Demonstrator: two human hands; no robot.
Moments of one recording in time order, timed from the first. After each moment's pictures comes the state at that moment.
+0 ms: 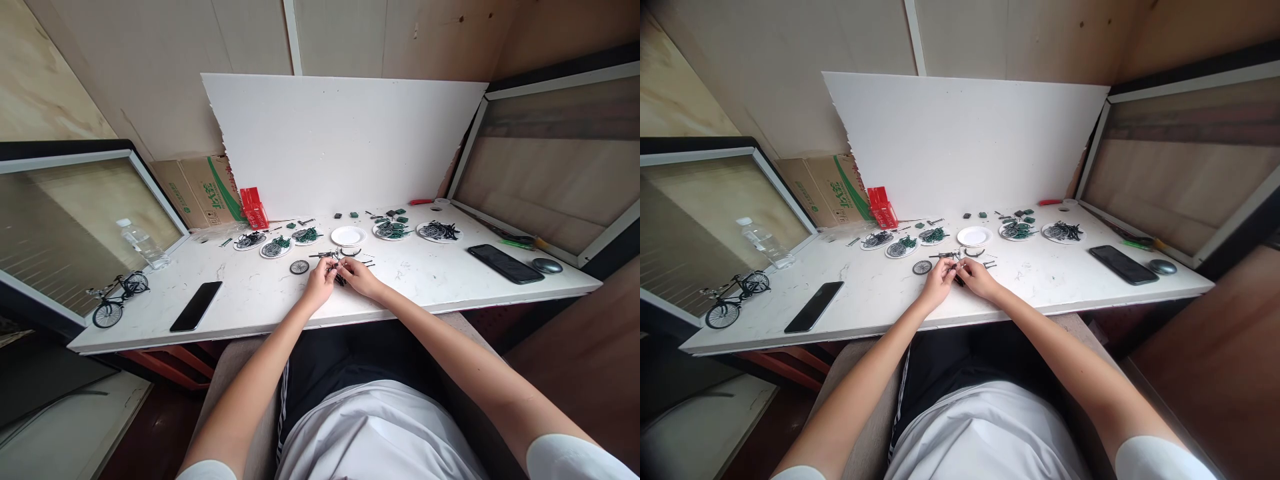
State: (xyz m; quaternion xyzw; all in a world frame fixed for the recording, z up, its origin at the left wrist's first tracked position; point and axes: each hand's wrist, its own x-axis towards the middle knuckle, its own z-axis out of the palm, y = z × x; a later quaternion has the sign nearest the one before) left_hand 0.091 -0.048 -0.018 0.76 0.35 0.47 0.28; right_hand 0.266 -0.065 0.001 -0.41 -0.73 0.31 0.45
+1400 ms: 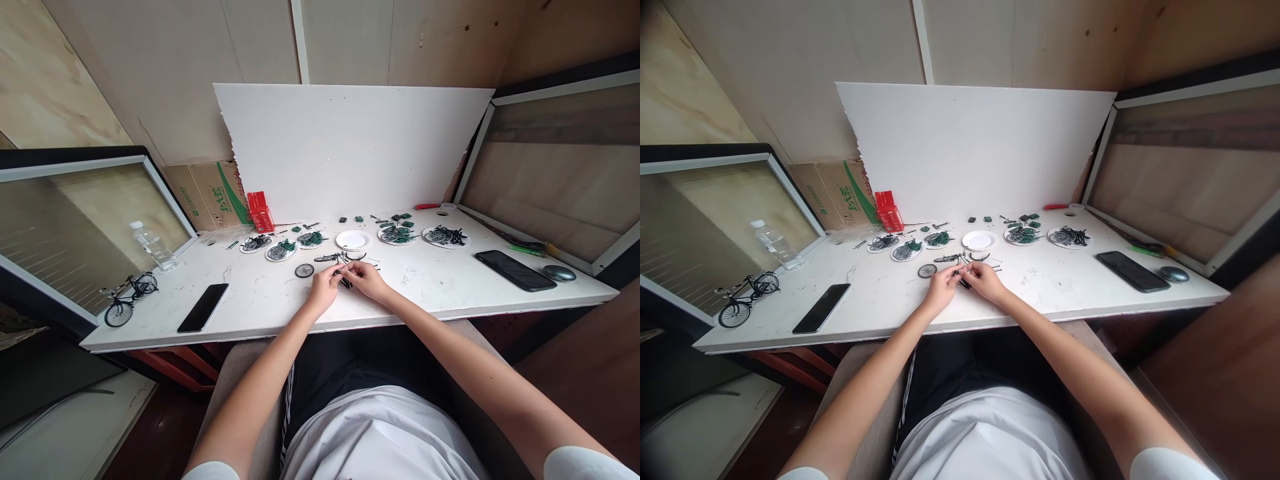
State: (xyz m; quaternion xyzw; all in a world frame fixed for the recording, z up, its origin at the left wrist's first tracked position) left_hand 0.093 -0.053 -0.015 0.74 0.36 0.49 0.29; right_hand 0.271 -0.065 -0.001 -0.40 -0.71 0.32 0.48
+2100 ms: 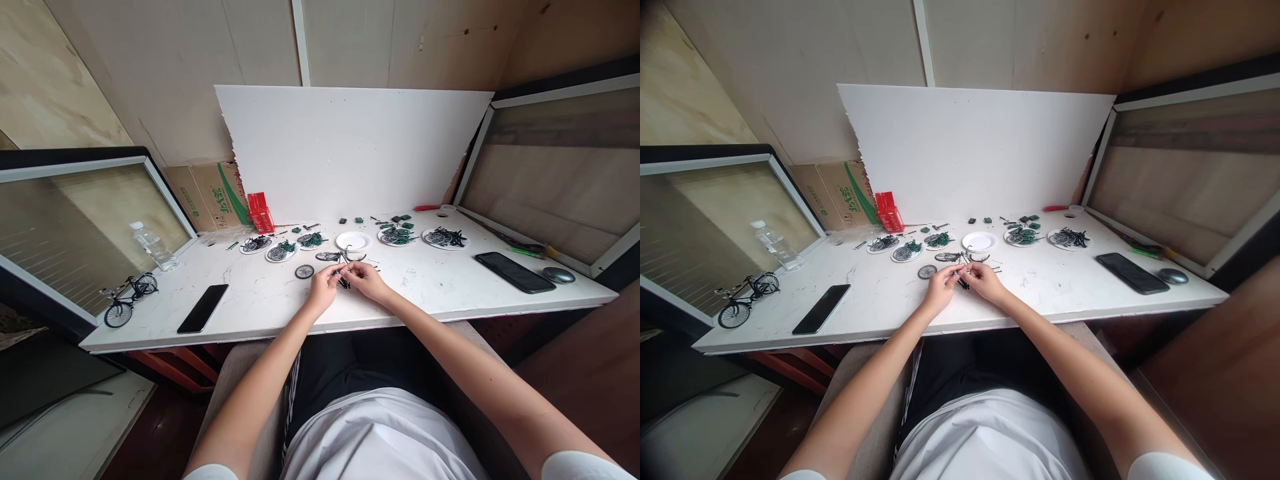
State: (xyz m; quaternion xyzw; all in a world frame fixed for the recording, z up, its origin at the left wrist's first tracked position) left_hand 0.093 -0.059 -0.004 0.73 0.35 0.50 0.31; right_hand 0.271 -0.067 0.002 -0.38 -0.71 0.35 0.49
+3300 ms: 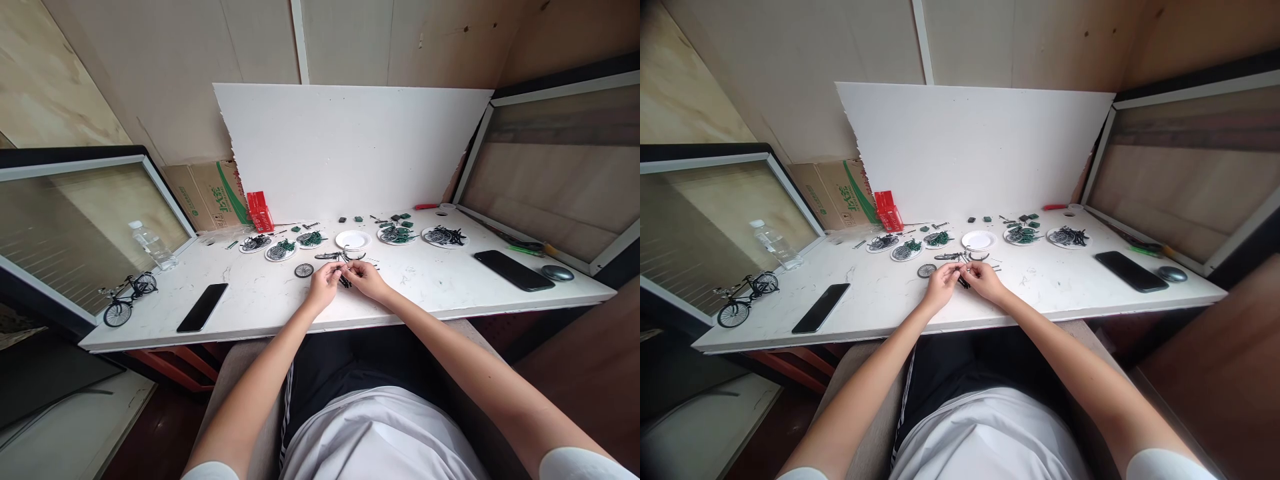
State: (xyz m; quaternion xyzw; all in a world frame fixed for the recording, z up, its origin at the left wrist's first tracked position) left_hand 0.093 -0.057 -0.005 0.72 0.32 0.51 0.34; right_hand 0.270 -0.068 0.004 -0.39 -0.71 0.34 0.48
